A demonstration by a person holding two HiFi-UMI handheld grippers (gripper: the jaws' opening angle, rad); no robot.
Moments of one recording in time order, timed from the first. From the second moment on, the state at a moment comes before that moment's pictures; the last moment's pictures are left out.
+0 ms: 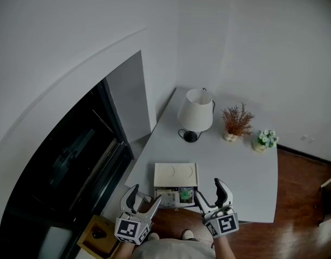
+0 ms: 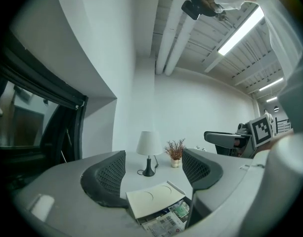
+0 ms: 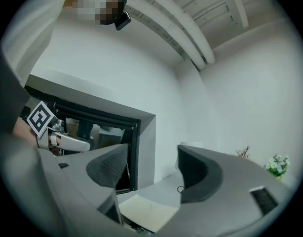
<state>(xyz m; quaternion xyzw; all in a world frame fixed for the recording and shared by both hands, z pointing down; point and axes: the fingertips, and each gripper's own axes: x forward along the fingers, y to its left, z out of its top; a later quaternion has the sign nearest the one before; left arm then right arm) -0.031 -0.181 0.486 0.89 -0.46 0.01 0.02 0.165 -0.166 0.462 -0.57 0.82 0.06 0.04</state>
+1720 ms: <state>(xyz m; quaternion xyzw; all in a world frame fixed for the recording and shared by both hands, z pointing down) -0.062 -0.174 0.517 0.86 -0.51 0.01 0.08 0.063 -0.209 0.805 -0.15 0.81 -0.02 -0.56</state>
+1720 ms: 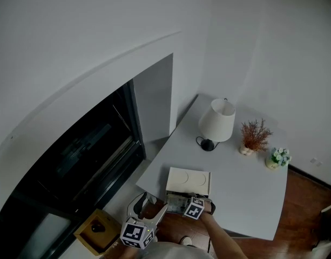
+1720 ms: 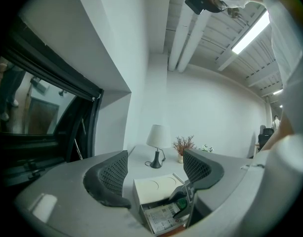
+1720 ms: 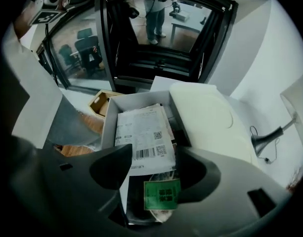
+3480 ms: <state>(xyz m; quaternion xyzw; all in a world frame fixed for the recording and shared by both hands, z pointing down) -0.055 -0.175 0.524 0.86 -0.50 0.01 0.09 0.211 -0.276 0.751 -0.62 0.64 -0.46 0.00</state>
